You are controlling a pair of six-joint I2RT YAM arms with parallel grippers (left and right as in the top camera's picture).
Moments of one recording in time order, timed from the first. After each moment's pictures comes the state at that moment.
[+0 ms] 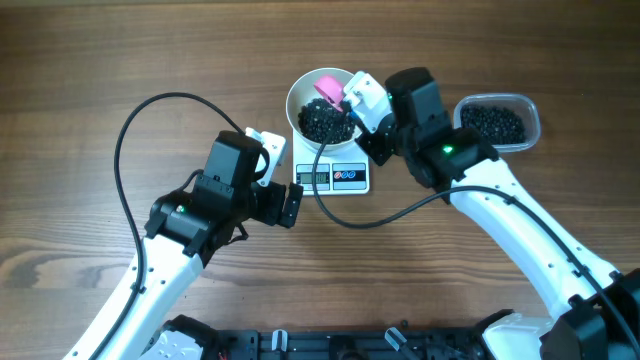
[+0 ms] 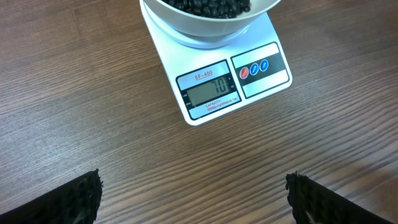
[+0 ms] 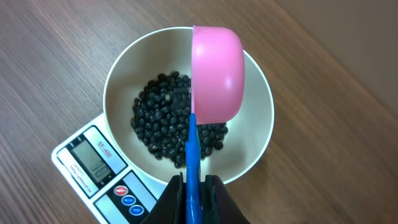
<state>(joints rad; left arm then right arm) -0.43 1.15 0.91 -0.75 0.09 -0.09 0.49 1.51 1.15 -0.41 -0.07 -0.40</state>
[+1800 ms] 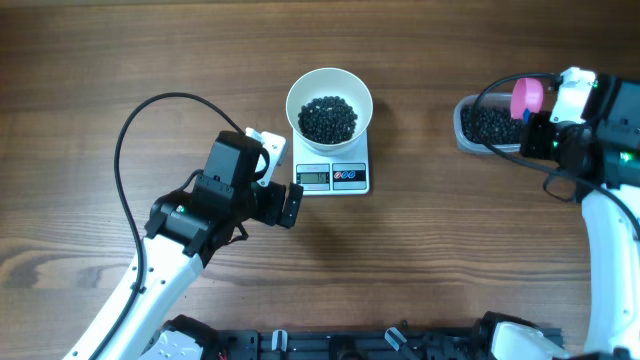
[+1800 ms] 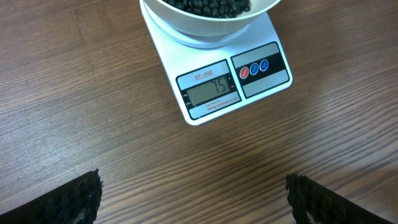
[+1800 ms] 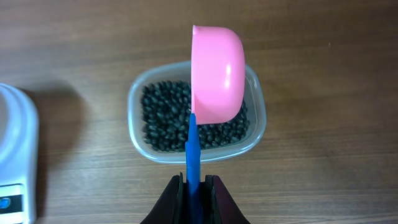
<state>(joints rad) -0.43 1.15 0.91 -0.75 0.09 -0.09 -0.25 1.32 1.15 -0.76 -0.11 -0.09</state>
